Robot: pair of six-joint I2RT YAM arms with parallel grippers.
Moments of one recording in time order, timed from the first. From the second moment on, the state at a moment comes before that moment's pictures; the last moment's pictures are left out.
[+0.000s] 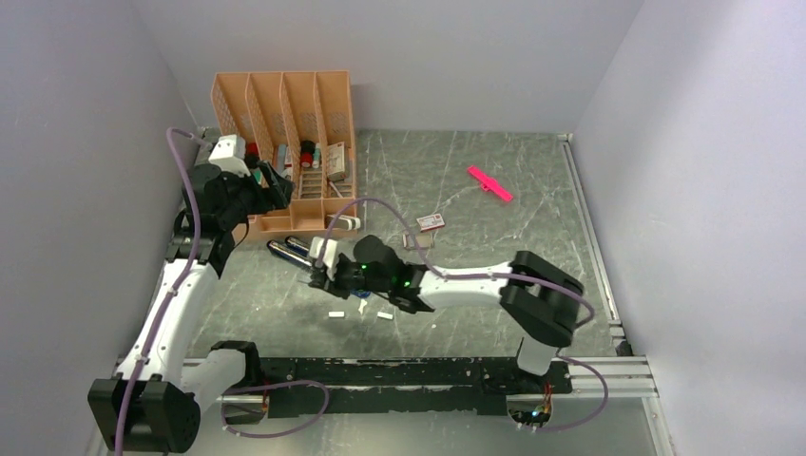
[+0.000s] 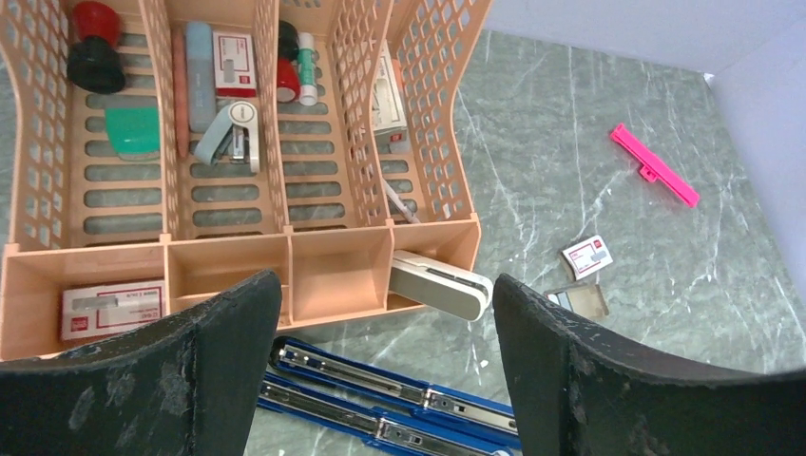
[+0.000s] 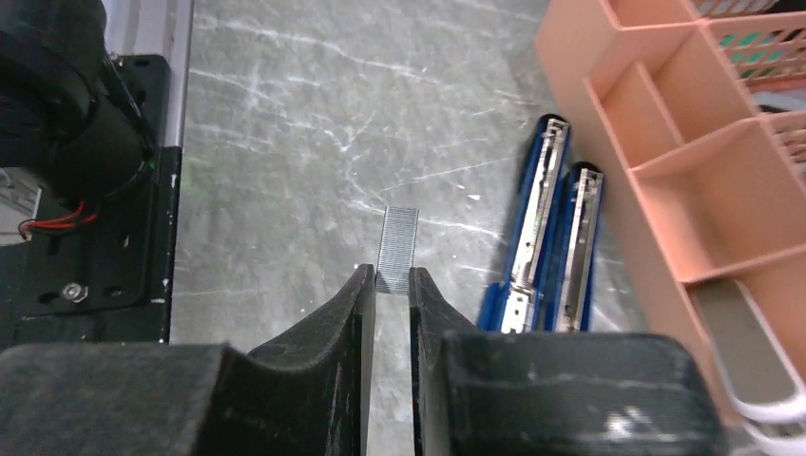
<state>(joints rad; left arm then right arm) -0.05 0.98 0.87 -0.19 0.21 -0.31 1.15 1.78 0.97 0.52 -0.24 -0.18</state>
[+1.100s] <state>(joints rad) -0.05 0.99 0.44 -0.02 0.13 -0.61 1.05 1.73 1.01 0.21 -0.10 -0.03</state>
